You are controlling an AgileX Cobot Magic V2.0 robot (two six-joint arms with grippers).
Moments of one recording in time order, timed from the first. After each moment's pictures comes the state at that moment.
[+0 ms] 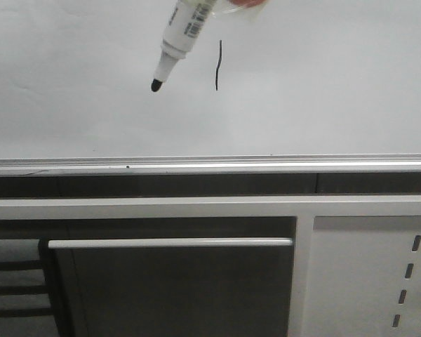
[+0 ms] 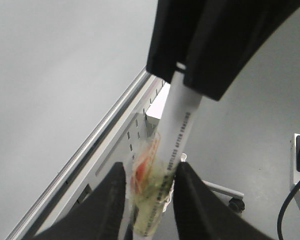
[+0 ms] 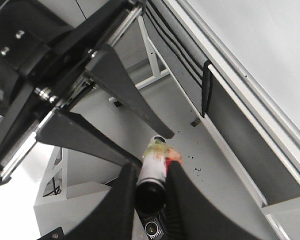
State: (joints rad) left arm -1.00 1.06 -0.79 -0.64 0.22 0.83; right arm 0.61 1.10 -1.28 0.52 1.09 -0.53
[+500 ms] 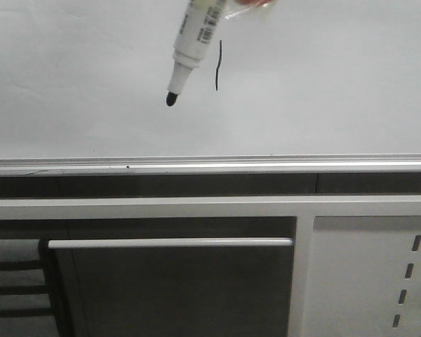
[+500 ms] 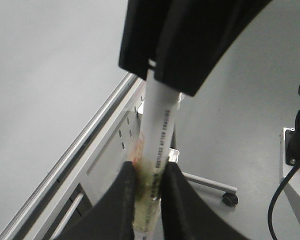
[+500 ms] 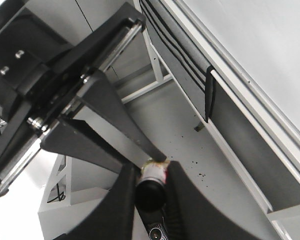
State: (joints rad) left arm -1.00 1.06 -0.79 -0.65 0.25 0.84; right arm 0.61 1.10 -1.28 0.54 1.08 -0.53
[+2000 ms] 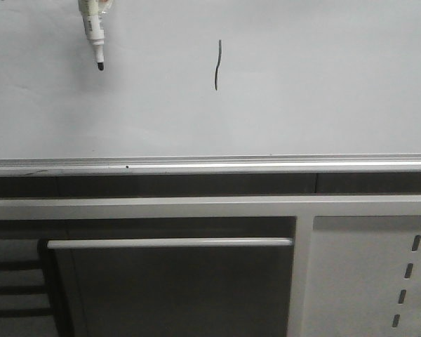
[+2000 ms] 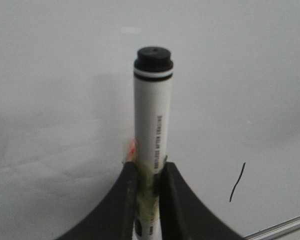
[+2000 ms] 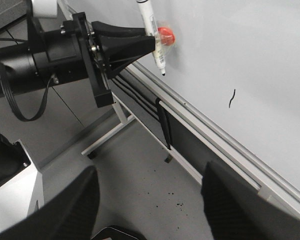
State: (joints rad) left arm -0.91 1.20 -0.67 -0.98 -0.56 0.81; right arm 0.32 0.96 -1.28 0.61 1.11 -0.53
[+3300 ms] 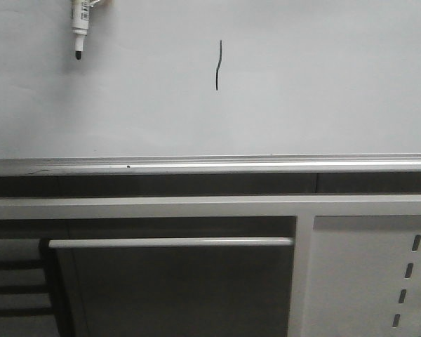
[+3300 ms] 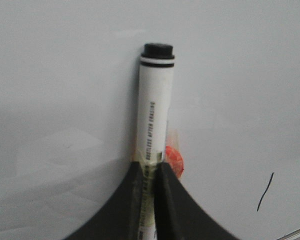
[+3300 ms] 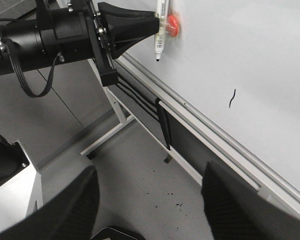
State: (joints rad) left arm -0.74 1.20 -0.72 -0.86 -0.40 0.80; right arm 0.32 0.96 -1.28 0.60 1.11 -0.53
